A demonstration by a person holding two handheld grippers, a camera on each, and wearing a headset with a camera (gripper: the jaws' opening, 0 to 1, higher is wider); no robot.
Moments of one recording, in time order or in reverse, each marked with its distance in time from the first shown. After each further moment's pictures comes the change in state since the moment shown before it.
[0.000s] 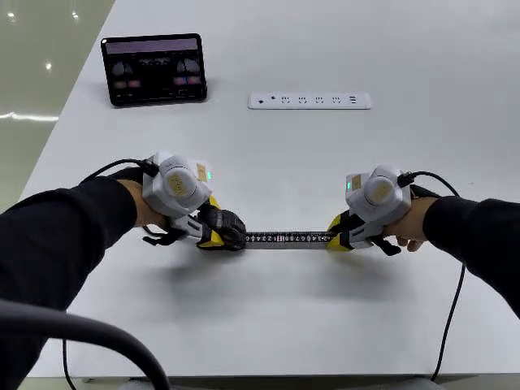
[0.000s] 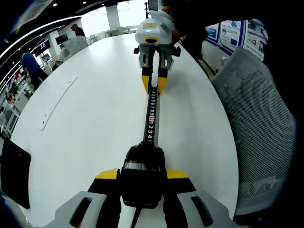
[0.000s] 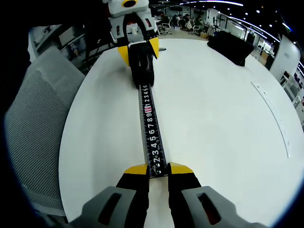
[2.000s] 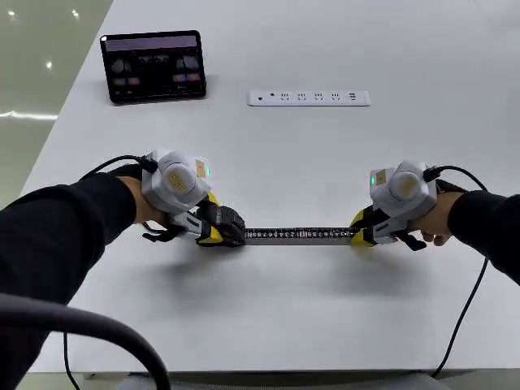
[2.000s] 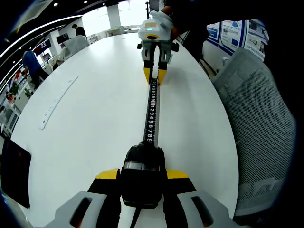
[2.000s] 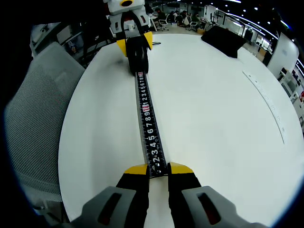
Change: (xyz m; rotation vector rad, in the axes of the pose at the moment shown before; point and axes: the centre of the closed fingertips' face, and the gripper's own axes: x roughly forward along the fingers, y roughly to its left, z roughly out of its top) left arm 0.001 0.001 0.001 -0.003 0.005 0.003; right arm -0.027 -0.003 -0.030 0.019 0.037 -0.020
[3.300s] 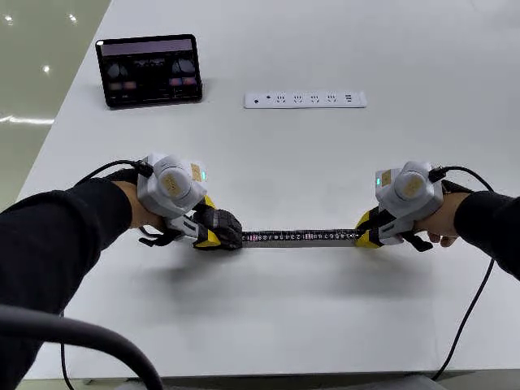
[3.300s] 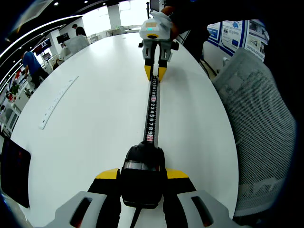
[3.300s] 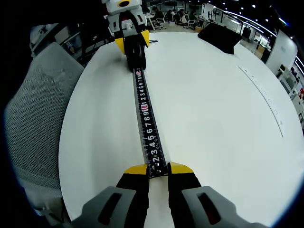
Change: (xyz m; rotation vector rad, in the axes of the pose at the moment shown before) left arm 0.001 0.000 0.000 -0.002 0.000 -0.003; right arm -0.007 -0.005 -0.016 0.016 0.015 -0.006
